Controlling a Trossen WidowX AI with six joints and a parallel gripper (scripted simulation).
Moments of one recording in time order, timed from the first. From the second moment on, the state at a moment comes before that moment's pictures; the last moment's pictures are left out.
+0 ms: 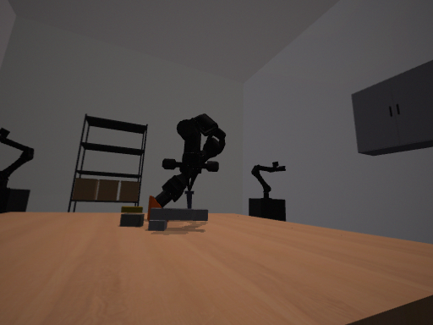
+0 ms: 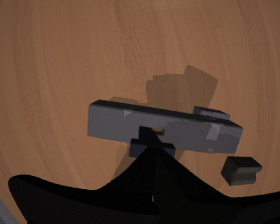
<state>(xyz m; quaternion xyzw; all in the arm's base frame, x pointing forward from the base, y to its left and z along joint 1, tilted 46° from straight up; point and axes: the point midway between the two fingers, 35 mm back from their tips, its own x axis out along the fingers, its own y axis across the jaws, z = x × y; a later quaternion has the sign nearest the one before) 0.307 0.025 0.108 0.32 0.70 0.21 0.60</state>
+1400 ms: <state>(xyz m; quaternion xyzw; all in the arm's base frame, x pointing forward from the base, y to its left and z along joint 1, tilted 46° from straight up) 0.305 0.029 0.103 0.32 0.69 0.20 0.61</state>
